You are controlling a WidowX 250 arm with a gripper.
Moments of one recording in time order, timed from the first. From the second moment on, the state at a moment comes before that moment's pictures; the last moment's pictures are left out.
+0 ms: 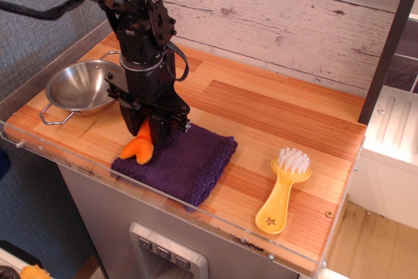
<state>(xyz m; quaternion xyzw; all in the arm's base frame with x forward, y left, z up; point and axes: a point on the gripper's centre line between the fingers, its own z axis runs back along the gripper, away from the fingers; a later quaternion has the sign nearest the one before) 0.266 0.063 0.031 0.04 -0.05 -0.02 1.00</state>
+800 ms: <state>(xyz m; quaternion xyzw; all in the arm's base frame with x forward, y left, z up) 0.276 0.189 0.069 0.03 -0.05 0.06 1.00</state>
